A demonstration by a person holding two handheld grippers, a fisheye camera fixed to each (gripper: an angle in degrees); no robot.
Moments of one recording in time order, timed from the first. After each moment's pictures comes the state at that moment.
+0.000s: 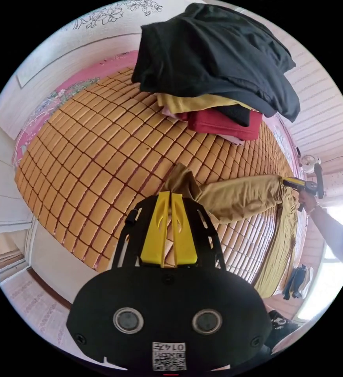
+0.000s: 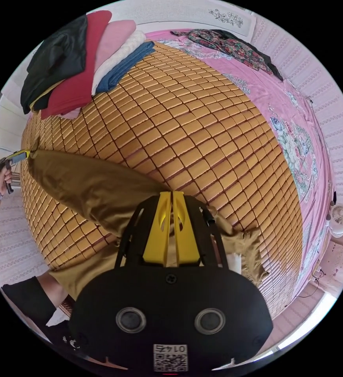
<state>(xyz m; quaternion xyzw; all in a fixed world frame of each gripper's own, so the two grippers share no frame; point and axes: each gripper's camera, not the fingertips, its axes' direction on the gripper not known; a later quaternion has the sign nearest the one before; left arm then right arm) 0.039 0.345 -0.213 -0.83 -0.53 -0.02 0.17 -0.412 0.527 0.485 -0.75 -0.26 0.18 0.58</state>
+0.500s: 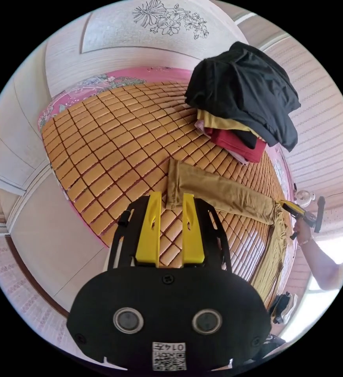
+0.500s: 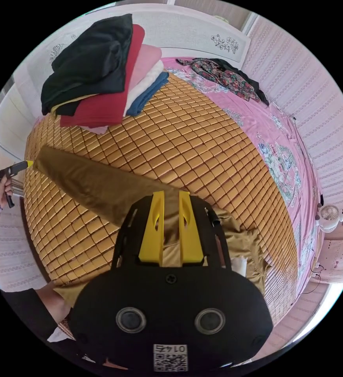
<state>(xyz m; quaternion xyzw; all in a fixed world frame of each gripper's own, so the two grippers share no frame) 0.080 0.302 -0.225 -0.77 -0.60 -0.03 0.22 -0.434 0.433 0.452 -0.70 -0.21 0.18 0.66</state>
